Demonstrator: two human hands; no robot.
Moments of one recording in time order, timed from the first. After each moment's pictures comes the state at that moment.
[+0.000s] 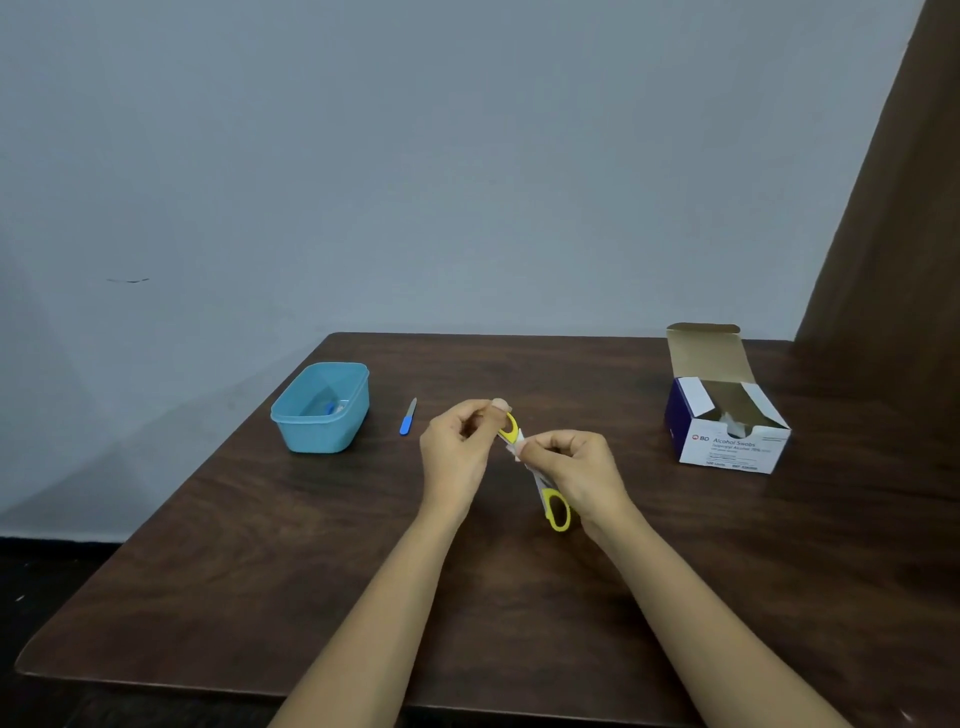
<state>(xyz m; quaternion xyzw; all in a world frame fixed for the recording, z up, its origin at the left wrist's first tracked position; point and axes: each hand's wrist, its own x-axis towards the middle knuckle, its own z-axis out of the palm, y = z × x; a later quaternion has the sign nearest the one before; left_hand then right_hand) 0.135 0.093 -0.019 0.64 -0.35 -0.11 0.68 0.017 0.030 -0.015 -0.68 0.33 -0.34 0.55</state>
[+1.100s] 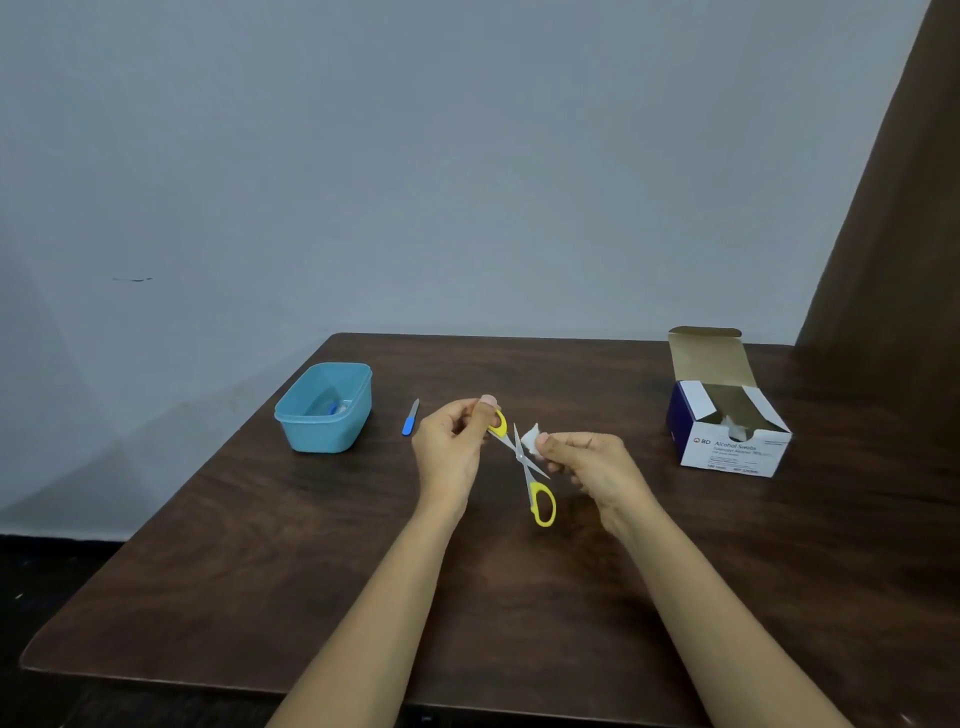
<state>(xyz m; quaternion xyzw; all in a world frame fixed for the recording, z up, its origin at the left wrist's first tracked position) 0.137 0.094 -0.014 0.65 -0.28 -0.11 0.70 0.007 0.022 -0.006 -0.64 0.36 -0.32 0.60</state>
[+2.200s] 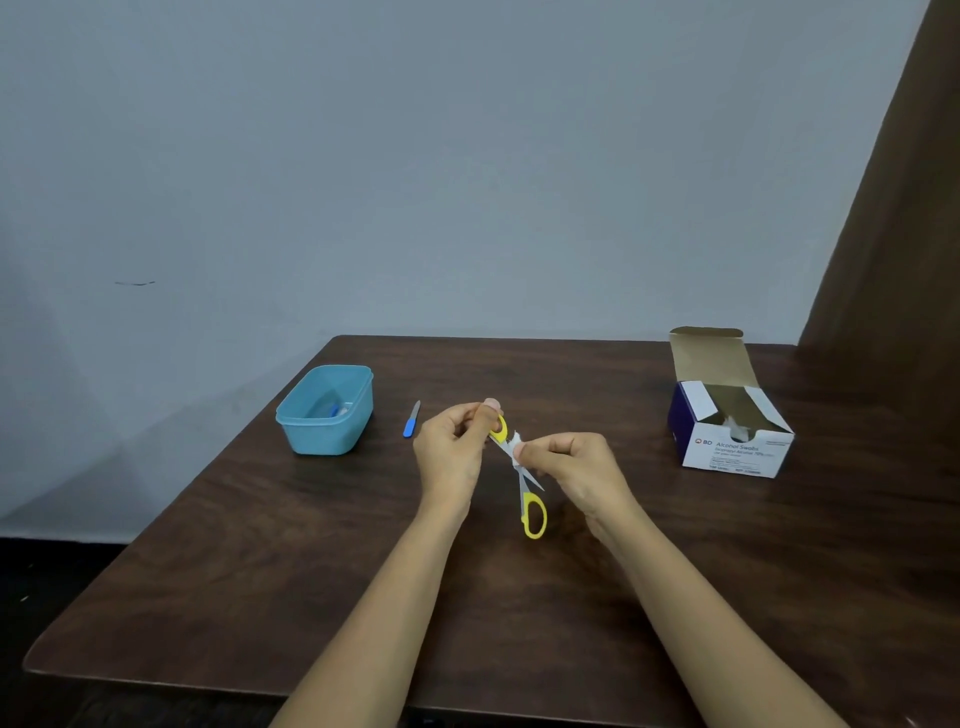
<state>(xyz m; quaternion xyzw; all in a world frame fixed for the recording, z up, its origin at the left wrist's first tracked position) 0.136 0.092 -0.013 0.66 -0.26 -0.12 0.69 0.017 0.032 -0.007 -0.69 0.34 -0.31 0.56</state>
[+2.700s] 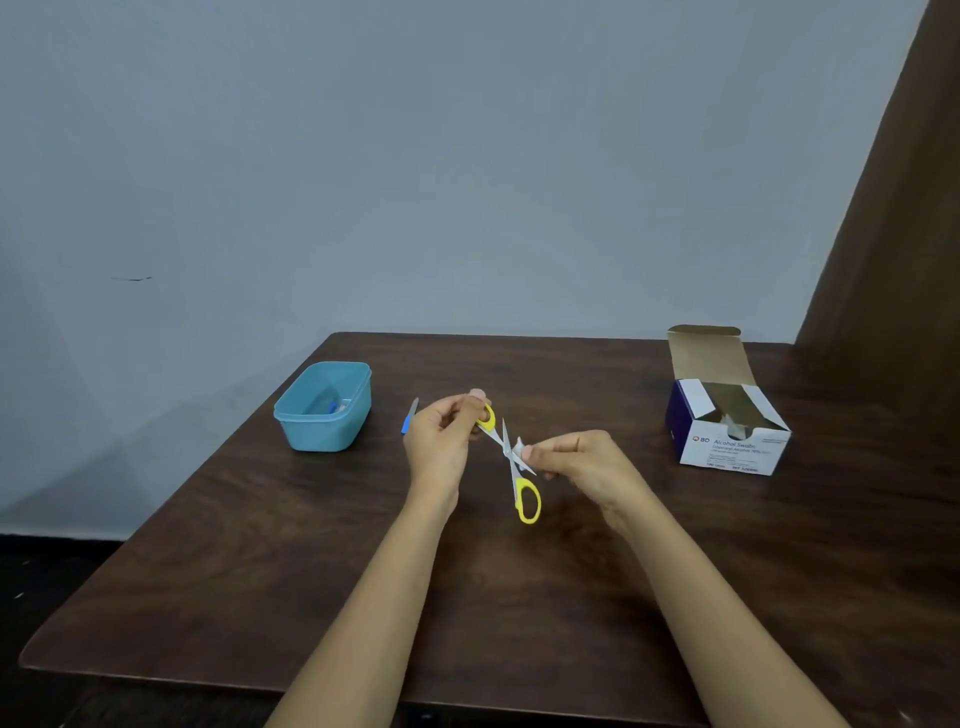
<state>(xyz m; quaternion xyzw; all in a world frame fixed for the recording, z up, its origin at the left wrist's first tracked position) 0.143 0.096 -0.008 0.60 -0.24 -0.16 0.75 0.003 0.020 -0.002 -0.71 0.33 -0.25 0.57</state>
